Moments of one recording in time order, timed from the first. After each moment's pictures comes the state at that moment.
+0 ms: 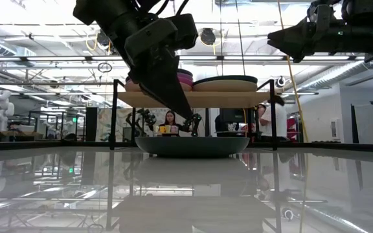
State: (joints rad) left arm -0.22 1.82 1.15 -0.24 -0.16 -0.26; right arm -0.55 0.58 0.19 0.53 -0.32 0.01
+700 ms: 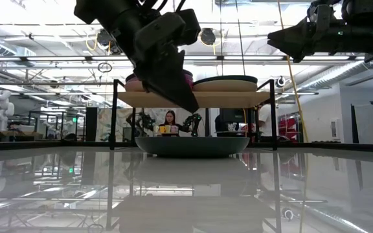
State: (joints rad) left arm -0.22 1.82 1.15 -0.19 -0.19 -0.29; right arm -0.55 0.58 0.19 0.53 -0.32 0.01
